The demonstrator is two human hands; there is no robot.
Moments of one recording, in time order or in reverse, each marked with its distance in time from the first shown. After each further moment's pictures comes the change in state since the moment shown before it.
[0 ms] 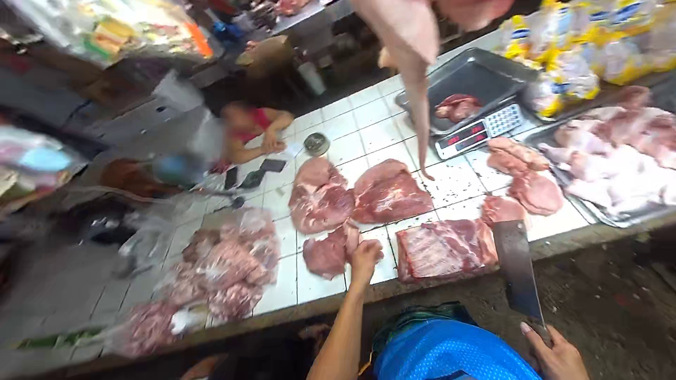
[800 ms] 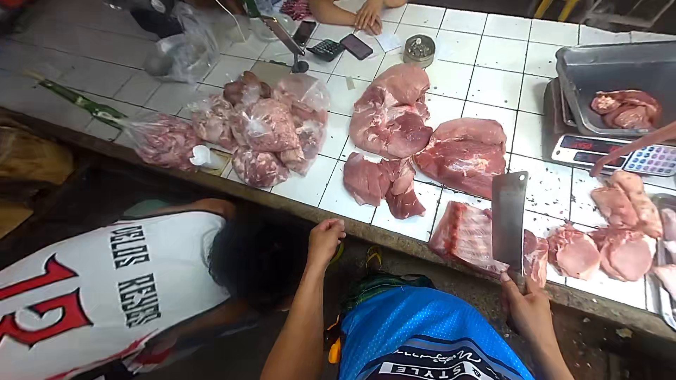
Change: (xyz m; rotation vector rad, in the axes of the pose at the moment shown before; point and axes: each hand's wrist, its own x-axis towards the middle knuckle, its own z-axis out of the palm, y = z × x) left_hand -0.114 -0.105 -0.152 -0.172 0.463 -0.398; right_hand 0.065 -0.102 0.094 -0.245 -0.251 -0.266
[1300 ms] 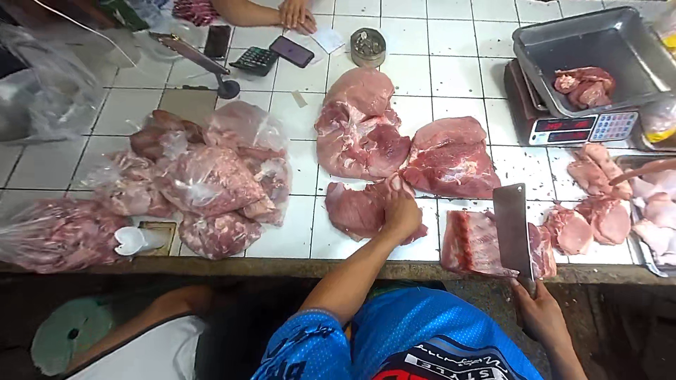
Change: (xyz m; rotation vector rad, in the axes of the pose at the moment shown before) left_hand 0.121 0.106 0.189 0.994 -0.467 0.761; right_hand 0.000 -0.027 0.056 -0.227 0.228 0.260
